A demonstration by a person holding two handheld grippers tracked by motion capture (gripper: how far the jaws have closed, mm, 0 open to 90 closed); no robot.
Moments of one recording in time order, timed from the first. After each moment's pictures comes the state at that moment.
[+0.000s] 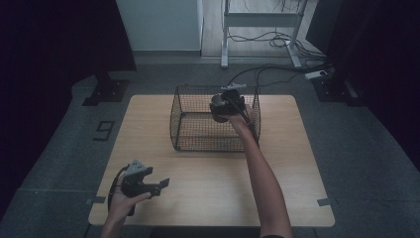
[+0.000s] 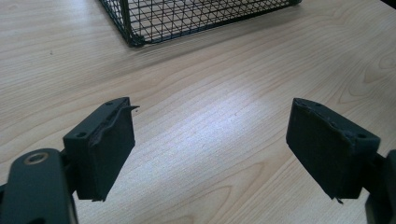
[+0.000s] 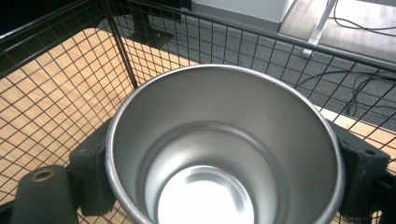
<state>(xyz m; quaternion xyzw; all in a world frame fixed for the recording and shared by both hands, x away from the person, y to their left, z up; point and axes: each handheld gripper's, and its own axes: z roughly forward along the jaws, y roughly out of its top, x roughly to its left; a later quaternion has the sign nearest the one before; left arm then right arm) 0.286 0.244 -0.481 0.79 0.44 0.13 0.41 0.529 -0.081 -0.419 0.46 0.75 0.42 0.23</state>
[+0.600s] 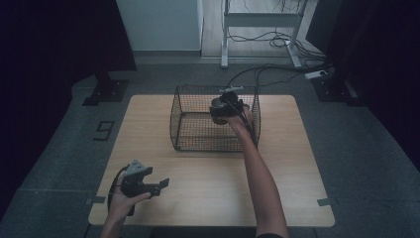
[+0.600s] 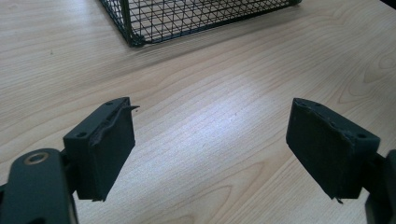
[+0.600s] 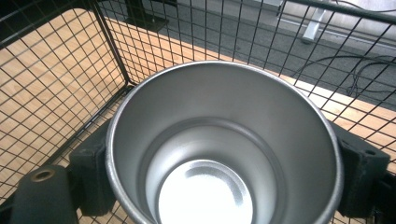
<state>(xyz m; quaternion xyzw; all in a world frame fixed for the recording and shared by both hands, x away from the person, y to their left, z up) 0.286 0.244 -0.481 0.79 0.44 0.13 0.41 0.541 -0.077 -0.440 0.47 0.76 0.39 0.22</state>
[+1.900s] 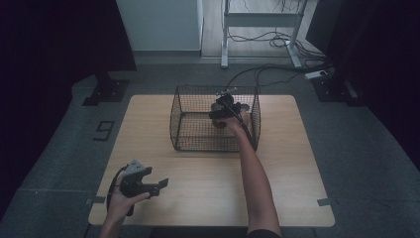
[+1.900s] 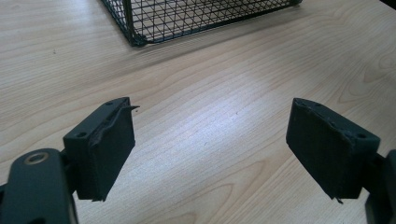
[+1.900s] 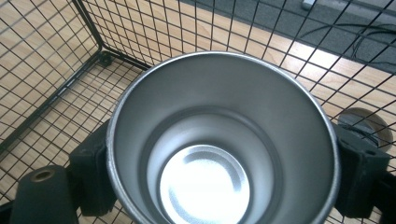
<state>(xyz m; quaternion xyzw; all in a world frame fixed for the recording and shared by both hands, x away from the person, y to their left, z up) 0.286 0.246 -0.481 0.79 0.44 0.13 0.41 0.562 -0.068 -0.467 0.49 0.78 0.33 0.20</state>
